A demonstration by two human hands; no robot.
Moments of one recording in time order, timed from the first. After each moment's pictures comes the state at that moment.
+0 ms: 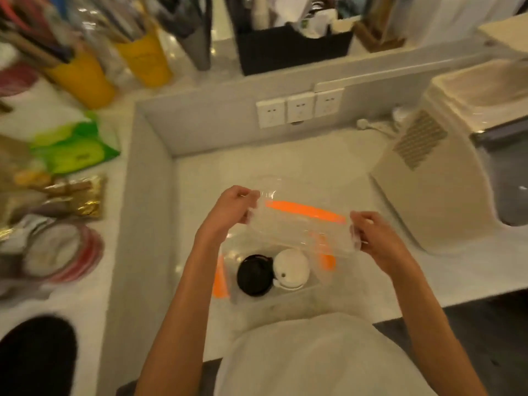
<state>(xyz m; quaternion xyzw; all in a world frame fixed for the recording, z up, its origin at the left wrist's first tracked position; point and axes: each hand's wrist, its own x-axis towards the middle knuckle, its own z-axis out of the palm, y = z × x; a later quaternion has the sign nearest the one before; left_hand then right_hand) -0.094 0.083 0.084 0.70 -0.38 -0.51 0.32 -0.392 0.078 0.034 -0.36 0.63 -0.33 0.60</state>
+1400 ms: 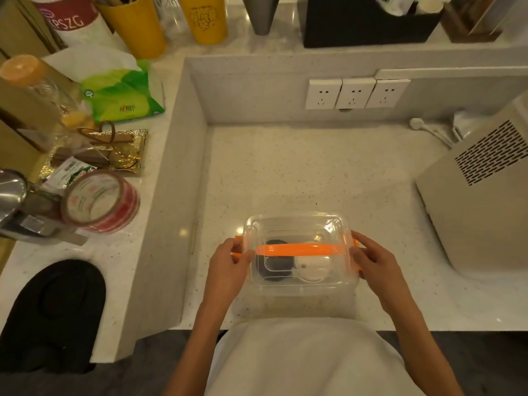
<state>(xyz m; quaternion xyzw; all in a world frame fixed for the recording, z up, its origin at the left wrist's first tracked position) -0.083 0.231 0.007 0.81 -0.31 -0.36 0.35 -0.353 0.132 0.014 -0.54 0.63 -0.20 0.52</state>
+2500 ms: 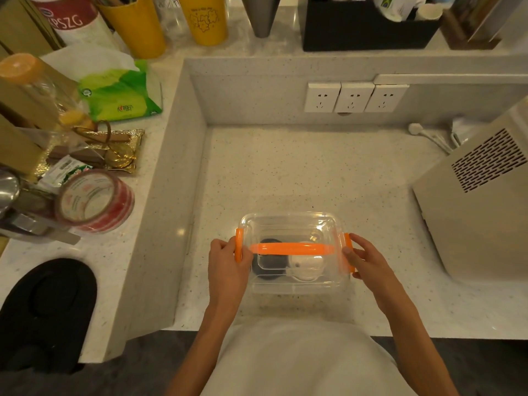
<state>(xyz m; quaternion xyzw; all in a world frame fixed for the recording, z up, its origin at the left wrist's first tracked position) -0.107 0.218 0.009 0.87 -0.32 -0.24 0.30 -0.357 0.115 0.003 -0.50 0.65 -0.14 0.55</state>
